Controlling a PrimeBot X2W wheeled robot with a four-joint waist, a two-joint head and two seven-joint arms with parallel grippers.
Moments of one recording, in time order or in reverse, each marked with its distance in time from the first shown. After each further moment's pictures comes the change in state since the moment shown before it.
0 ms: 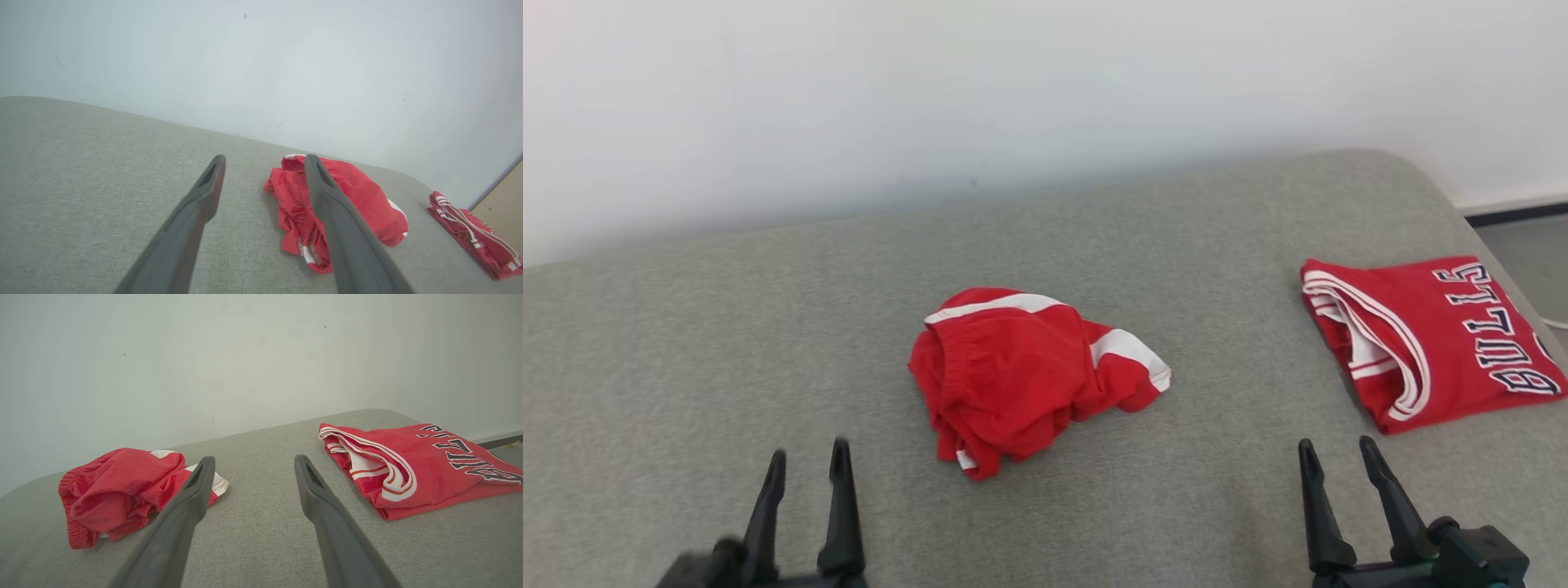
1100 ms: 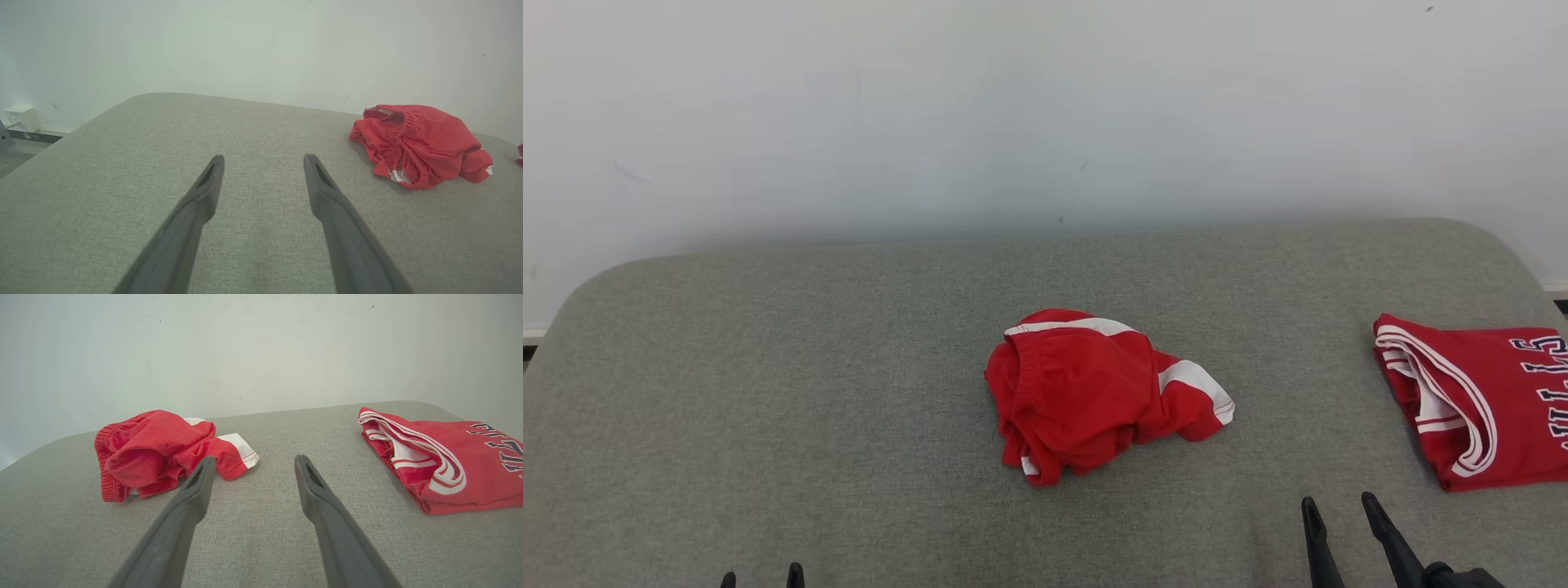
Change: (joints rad) left arm 0.287 -0.025 0.209 -0.072 0.286 -0.102 0.000; right arm 0.077 -0.041 0.001 0.061 -0.025 0.000 -0.005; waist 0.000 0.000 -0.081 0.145
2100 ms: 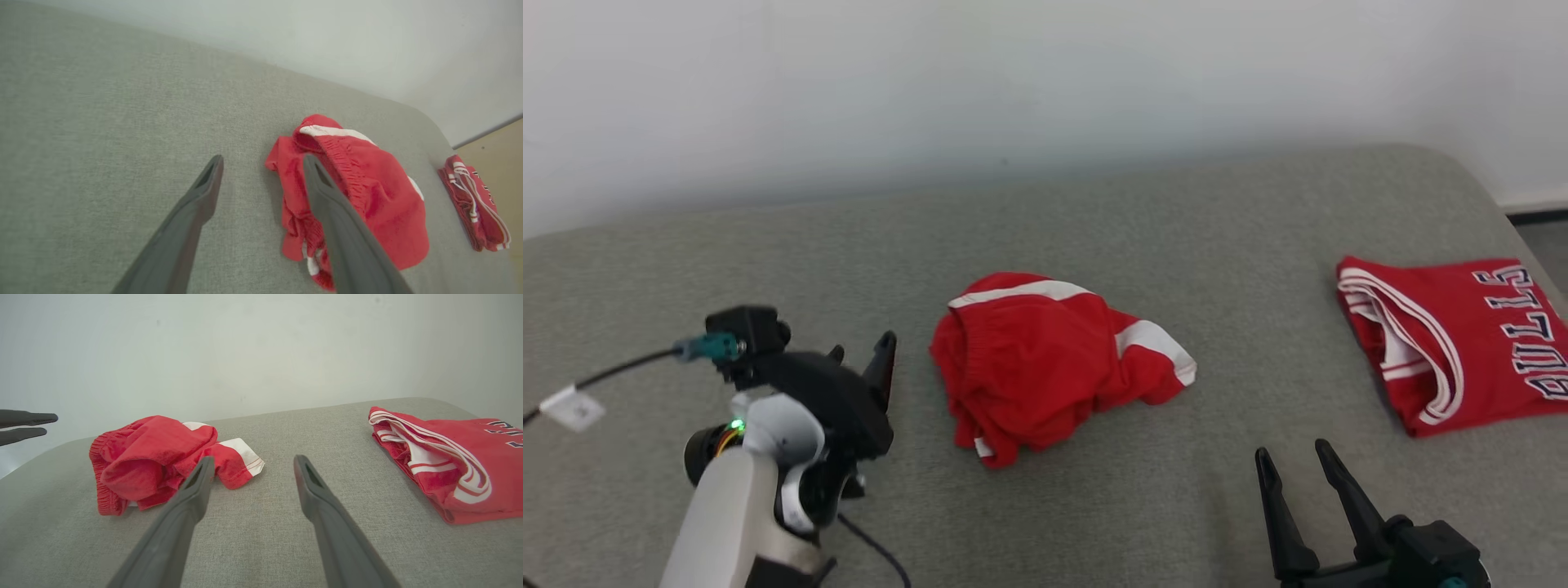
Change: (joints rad) left arm -0.715 0.000 -0.109 0.356 -0.305 0.075 0.660; right arm -0.093 0.016 0.078 -0.019 0.004 0.000 0.000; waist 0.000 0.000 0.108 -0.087
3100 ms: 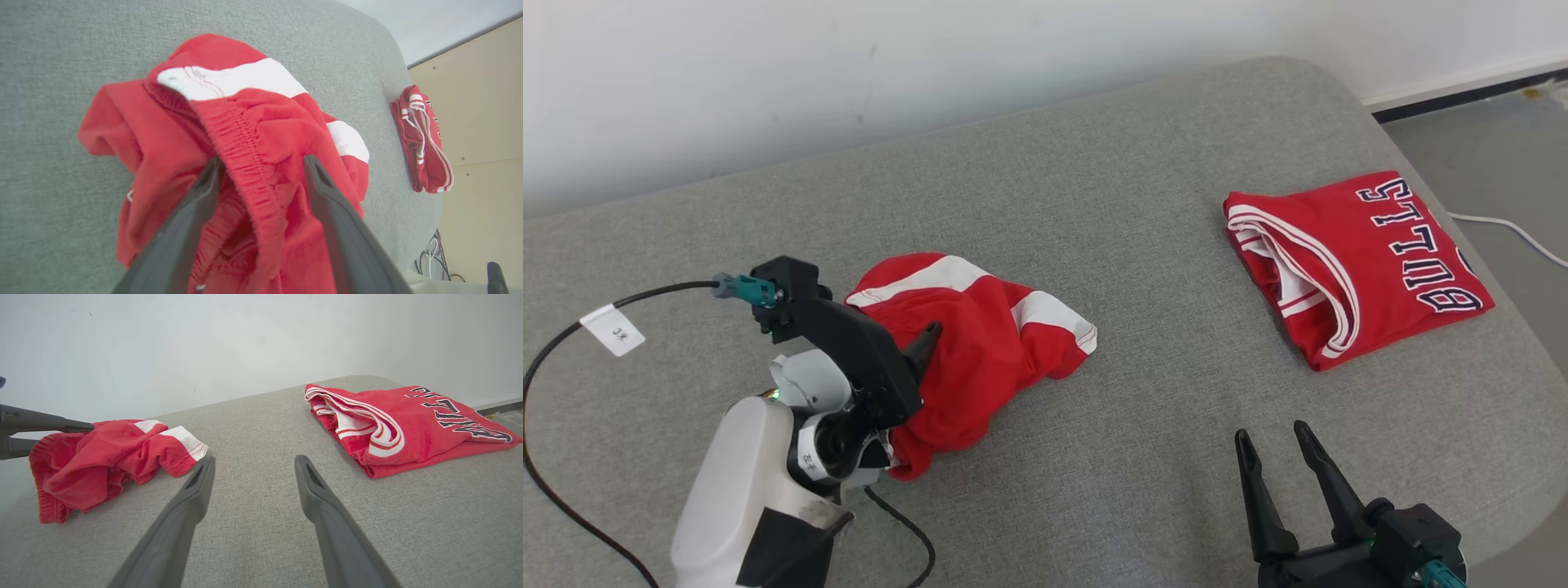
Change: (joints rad) left arm -0.129 -0.001 -0.066 0.065 -0.157 0.058 0.227; right arm -0.050 0.028 0.023 0.022 0.015 0.000 -0.010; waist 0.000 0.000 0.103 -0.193
